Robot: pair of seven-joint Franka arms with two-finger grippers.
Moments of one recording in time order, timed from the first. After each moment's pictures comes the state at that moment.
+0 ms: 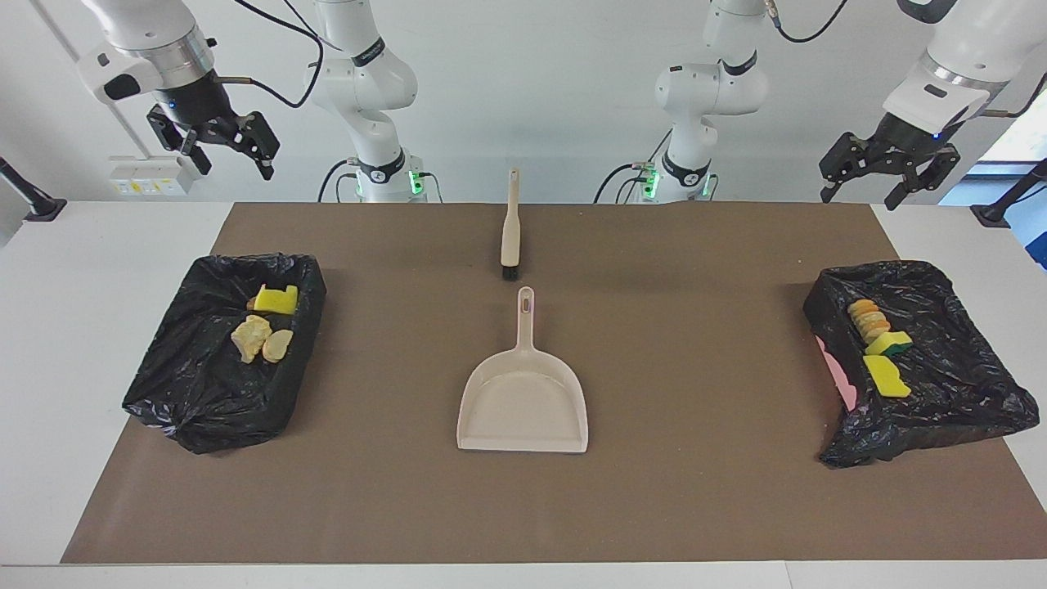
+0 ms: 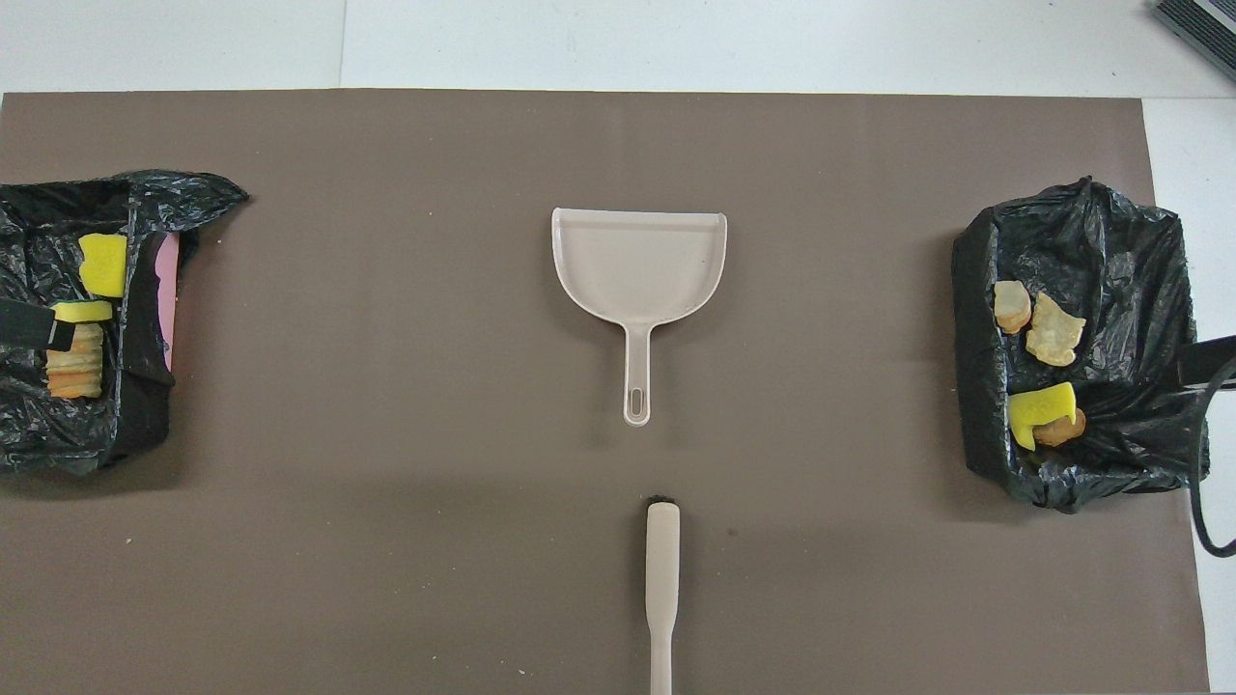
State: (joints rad) left arm -0.12 -0.03 0.13 -1.49 -0.03 1.47 0.20; right arm -0.02 -0.11 -0.07 -1.57 -0.03 1.42 0.02
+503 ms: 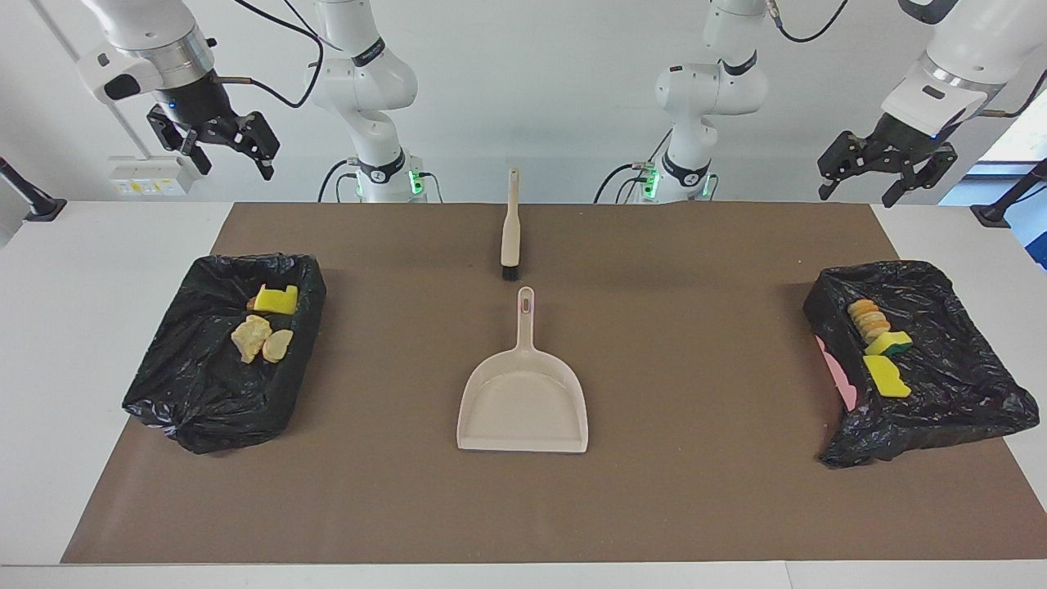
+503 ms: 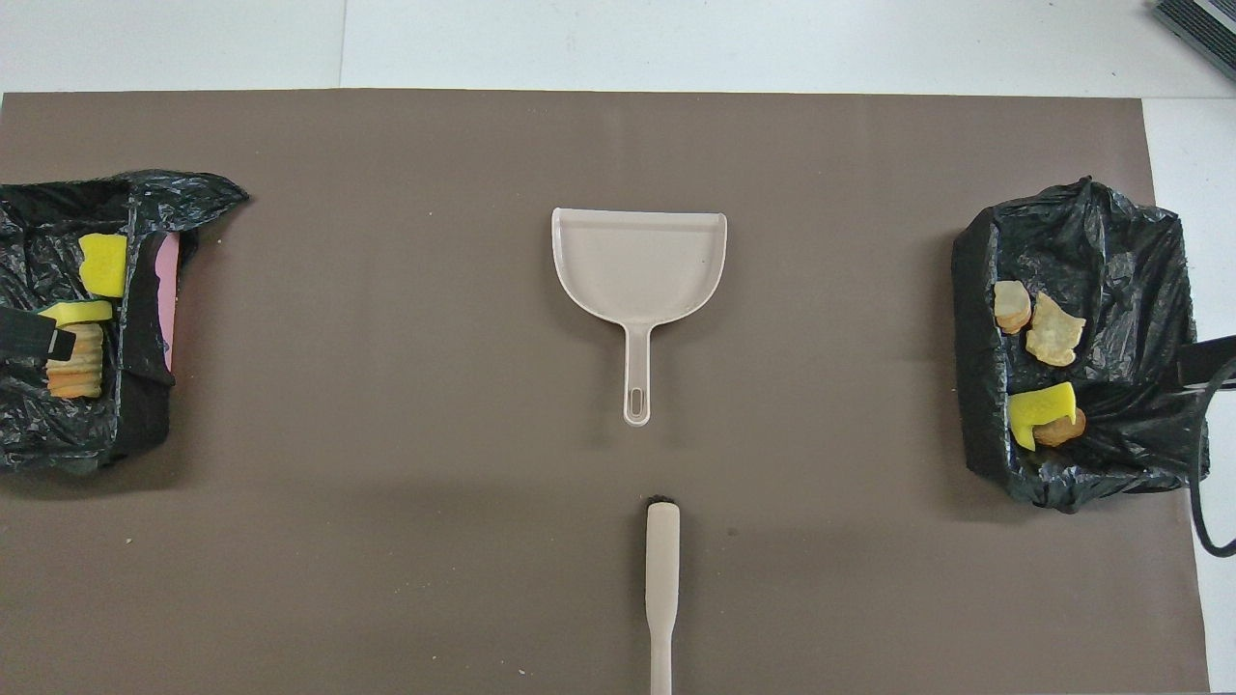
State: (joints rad) left arm -0.12 -0.03 0.13 -1.49 -0.03 1.45 0.20; right arm -0.02 -0.11 -0.07 -1.57 -0.03 1.42 0.02
